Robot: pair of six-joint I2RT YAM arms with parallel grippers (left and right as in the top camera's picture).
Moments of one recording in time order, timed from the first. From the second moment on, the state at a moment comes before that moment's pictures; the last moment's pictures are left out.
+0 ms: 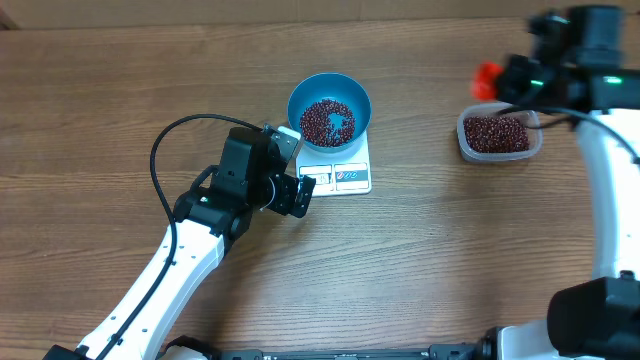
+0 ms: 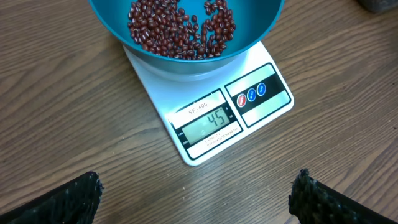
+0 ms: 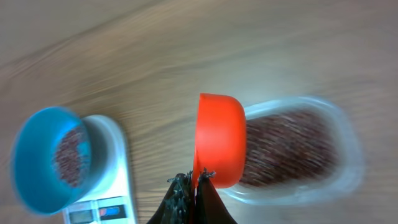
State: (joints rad) left arm -0.38 1.33 0.90 -0.45 0.15 0.00; right arm -0.19 1.66 1.66 -0.98 -0.28 0.16
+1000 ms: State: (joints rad) left arm -0.38 1.33 0.90 -0.45 0.15 0.00; right arm -0.14 1.90 1.55 -0.90 0.21 0.12
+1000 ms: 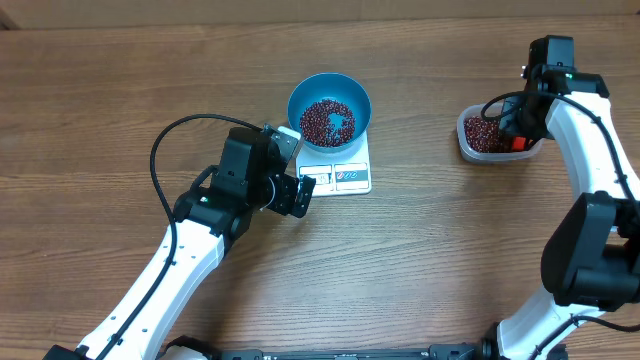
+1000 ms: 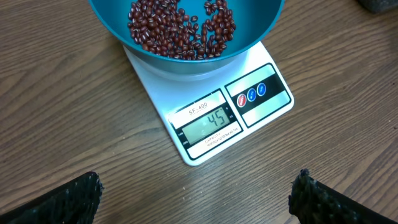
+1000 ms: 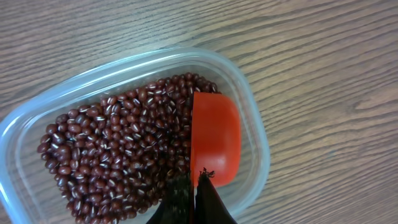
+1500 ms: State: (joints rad) left arm -0.38 1.33 0.90 -0.45 0.15 0.00; right arm -0.18 1.95 1.55 -0.93 -0.08 0.07
